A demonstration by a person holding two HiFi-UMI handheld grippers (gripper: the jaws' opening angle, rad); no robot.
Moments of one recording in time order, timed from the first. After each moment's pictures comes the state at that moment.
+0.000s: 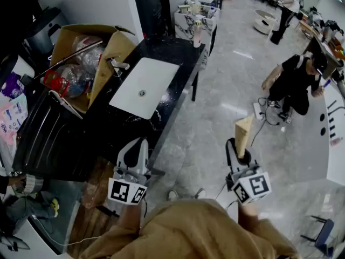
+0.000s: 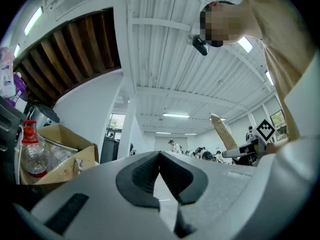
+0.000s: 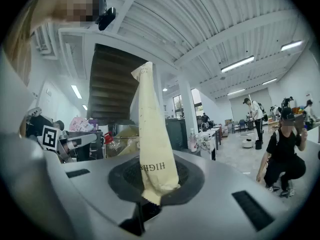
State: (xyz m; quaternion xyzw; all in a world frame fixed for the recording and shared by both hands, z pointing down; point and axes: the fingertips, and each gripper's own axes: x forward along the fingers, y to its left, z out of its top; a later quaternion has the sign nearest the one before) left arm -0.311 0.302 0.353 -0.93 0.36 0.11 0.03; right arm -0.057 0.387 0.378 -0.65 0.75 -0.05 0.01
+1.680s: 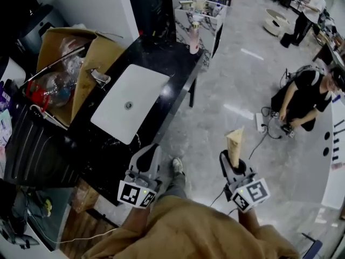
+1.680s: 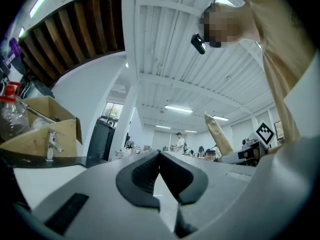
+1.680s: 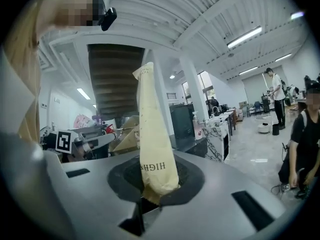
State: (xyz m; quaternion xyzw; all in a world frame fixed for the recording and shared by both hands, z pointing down) left arm -0.130 0.179 0.419 -0.93 0.35 0.10 -0.04; right arm 0.066 0.252 0.445 -0.58 0.81 -0.12 -0.02
